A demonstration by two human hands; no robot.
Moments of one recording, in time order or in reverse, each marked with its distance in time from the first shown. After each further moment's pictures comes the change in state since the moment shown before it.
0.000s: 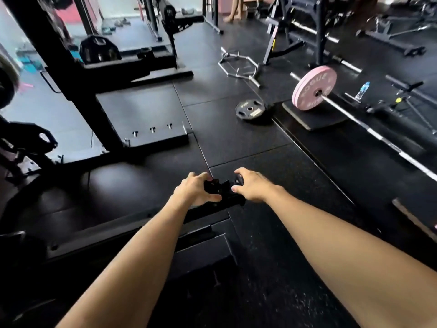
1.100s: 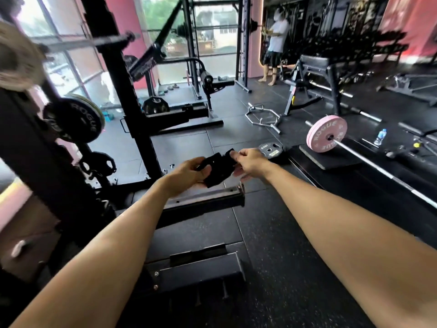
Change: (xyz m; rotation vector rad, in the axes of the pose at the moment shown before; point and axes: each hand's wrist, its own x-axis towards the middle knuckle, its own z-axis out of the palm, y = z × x) left_hand -0.284 0.067 -0.065 -0.726 0.148 0.345; right_hand -0.246 -0.034 -0.085 0.681 0.115 -0.307
